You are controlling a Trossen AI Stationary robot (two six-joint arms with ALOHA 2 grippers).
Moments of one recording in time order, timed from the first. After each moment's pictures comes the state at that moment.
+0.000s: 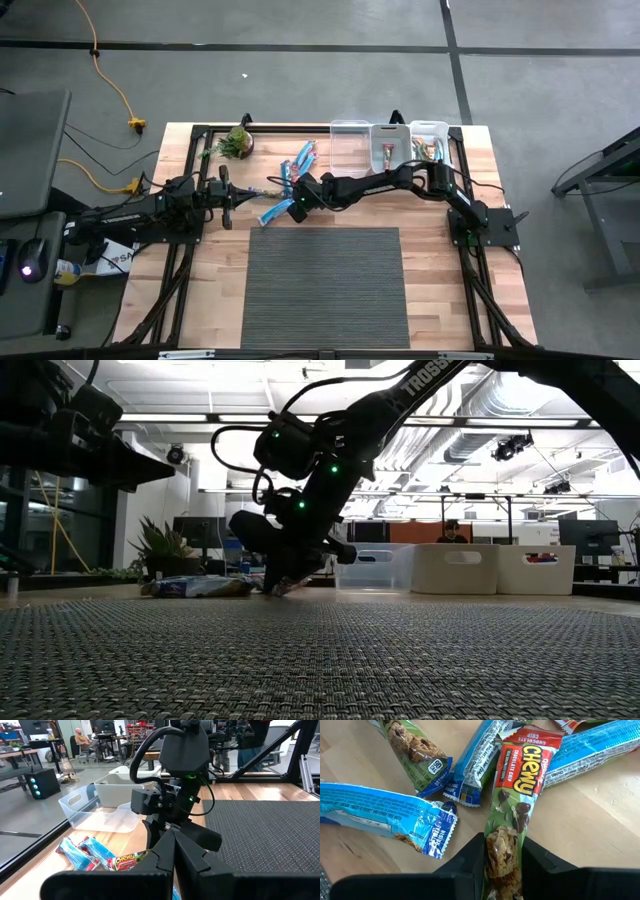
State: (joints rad) left arm 0.24 0.09 0.02 0.01 0.06 0.07; right arm -0.10 2.25 1.57 -0.26 0.29 0.61
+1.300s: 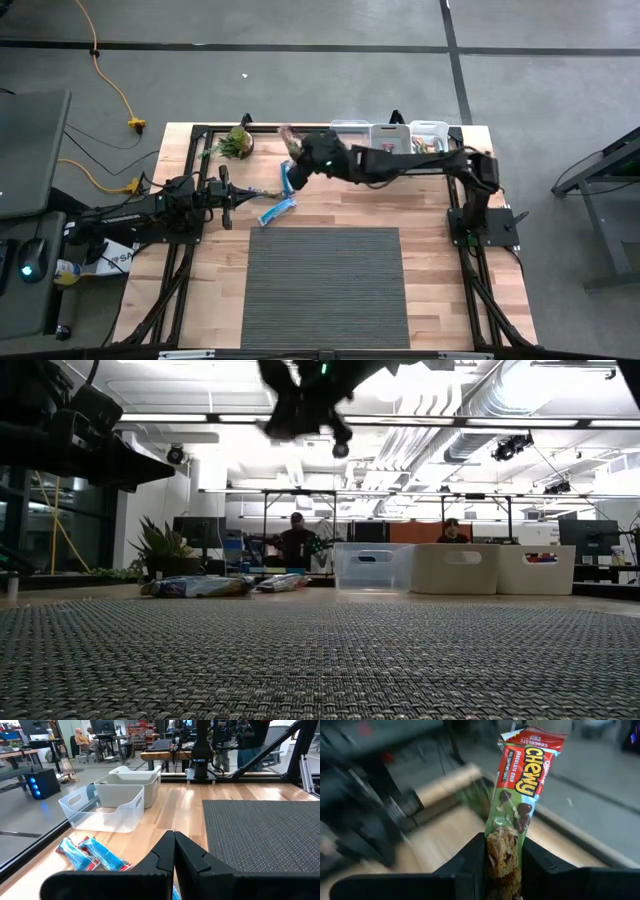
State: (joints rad) left arm 0.24 0.09 0.02 0.01 0.06 0.07; right arm -0.13 1.87 1.57 -0.08 0.38 0.35
